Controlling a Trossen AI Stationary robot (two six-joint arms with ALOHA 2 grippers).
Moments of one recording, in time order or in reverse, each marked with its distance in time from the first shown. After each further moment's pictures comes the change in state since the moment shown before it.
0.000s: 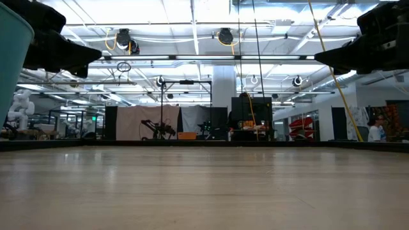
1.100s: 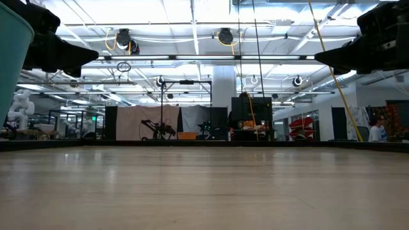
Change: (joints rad) left arm 0.045 -0.246 0.003 -0.227 -0.029 0.012; right arm 0.000 0.000 0.000 0.002 0.000 0.000
